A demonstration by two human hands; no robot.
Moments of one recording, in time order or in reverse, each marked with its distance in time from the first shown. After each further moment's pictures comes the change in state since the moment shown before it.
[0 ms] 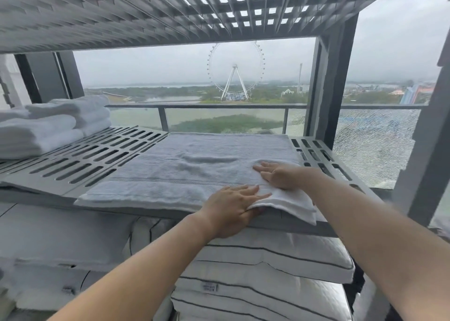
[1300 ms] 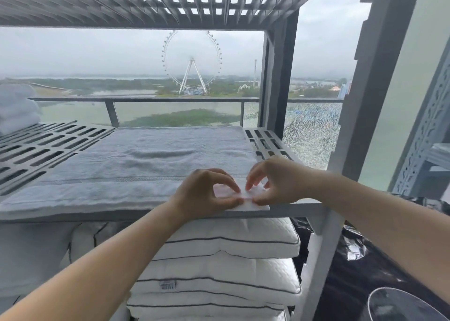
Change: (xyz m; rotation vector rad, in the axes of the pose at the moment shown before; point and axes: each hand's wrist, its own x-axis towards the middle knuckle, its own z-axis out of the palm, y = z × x) left_hand 0.026 0.023 0.000 -0.375 0.372 0.234; right_hand -0.145 -0.013 -0.014 0.133 0.244 -0.138
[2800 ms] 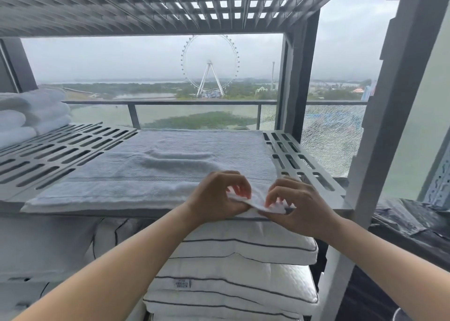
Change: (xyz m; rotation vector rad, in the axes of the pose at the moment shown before) left_hand -0.004 0.001 0.001 -0.031 0.073 0.090; right_hand -0.017 0.015 0.060 0.120 0.606 -0.357
